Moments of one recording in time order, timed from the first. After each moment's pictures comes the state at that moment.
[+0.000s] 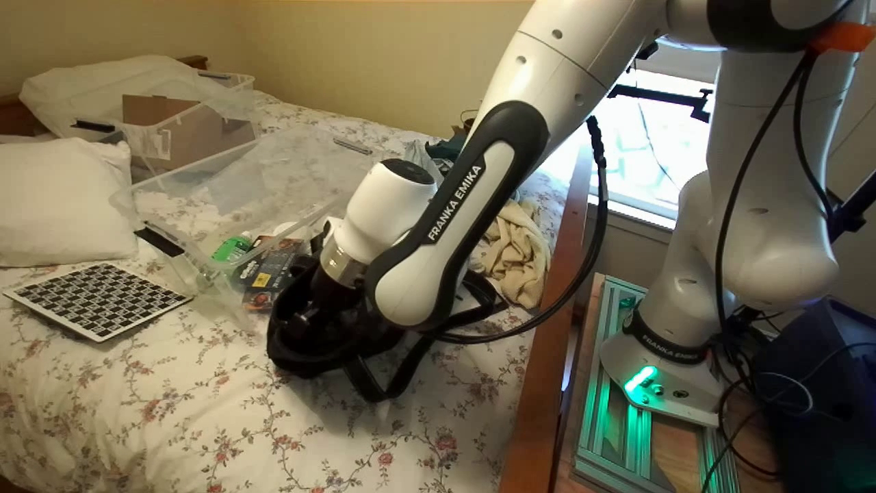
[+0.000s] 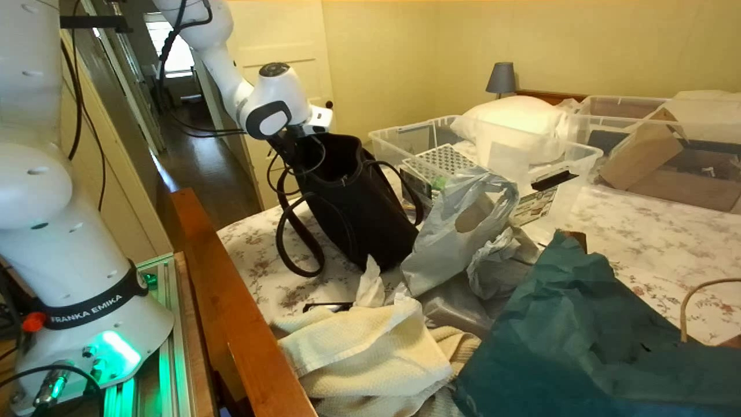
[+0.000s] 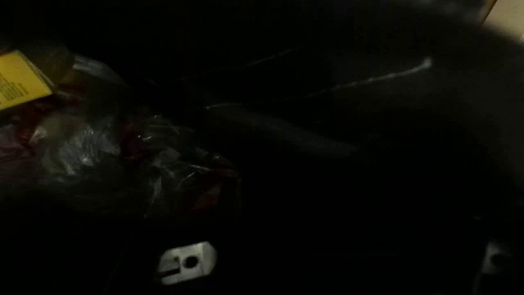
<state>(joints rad) 0.28 0.38 0.28 -2.33 0.40 3.20 0.06</state>
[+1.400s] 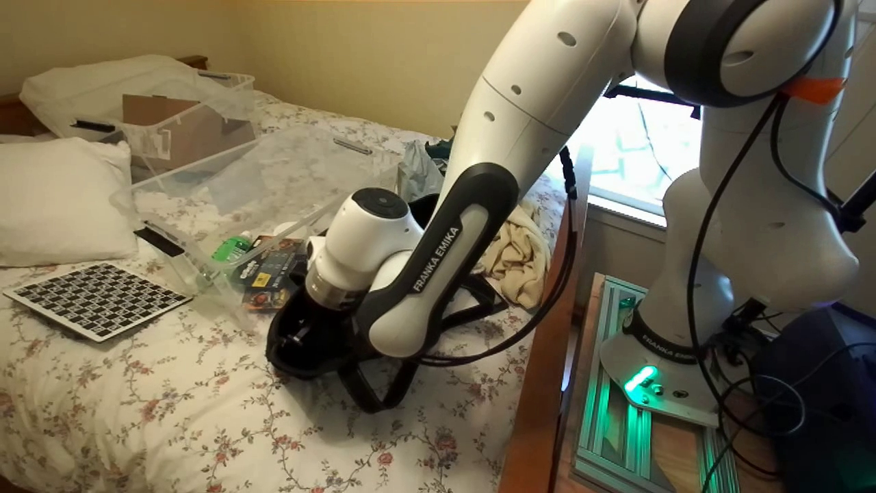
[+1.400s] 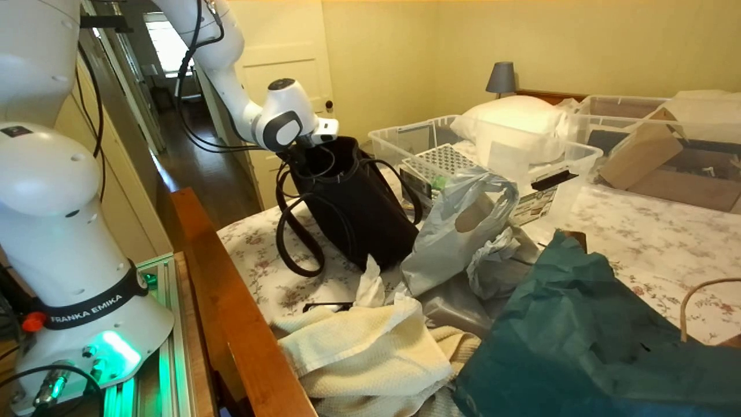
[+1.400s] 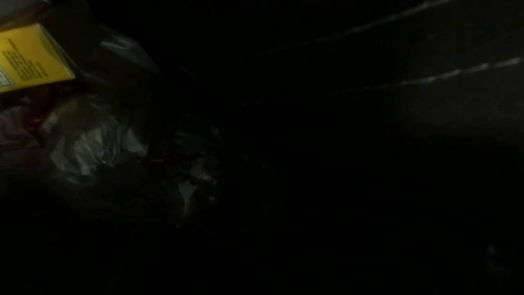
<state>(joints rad) 0.58 0.51 -0.05 -2.22 0.24 3.18 0.18</state>
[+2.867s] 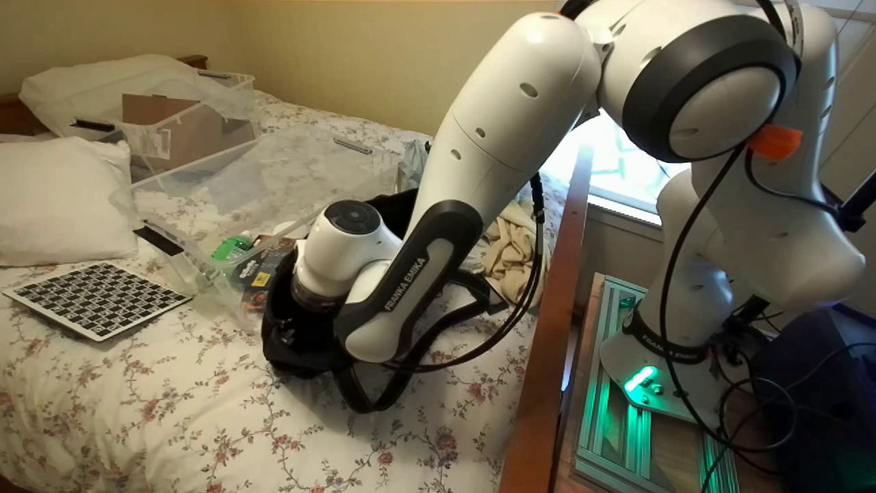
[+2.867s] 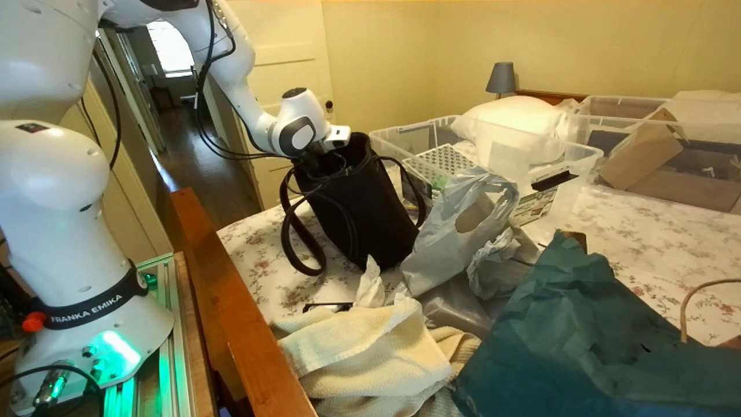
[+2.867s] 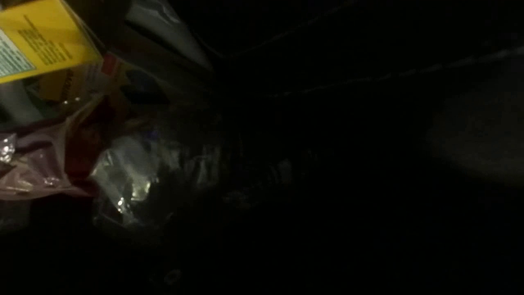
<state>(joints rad) 0.72 0.64 -0.24 -2.09 0.23 3.12 0.26</state>
